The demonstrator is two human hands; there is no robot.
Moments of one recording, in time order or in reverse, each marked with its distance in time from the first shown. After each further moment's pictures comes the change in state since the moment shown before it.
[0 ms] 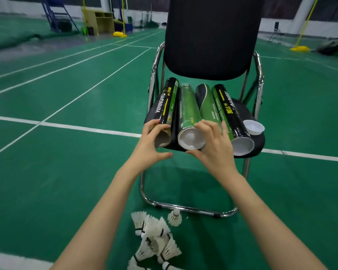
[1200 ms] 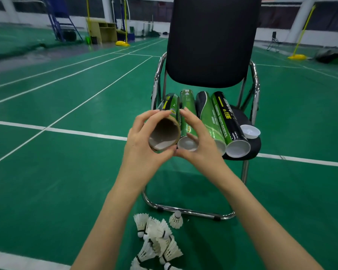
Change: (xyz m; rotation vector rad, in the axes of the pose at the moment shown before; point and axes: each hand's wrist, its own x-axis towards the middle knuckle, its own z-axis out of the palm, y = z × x) left_hand -0.051 0.105 -0.040 0.003 0.331 0.164; right_hand 0.022 -0.063 -0.046 0.825 -0.243 0.272
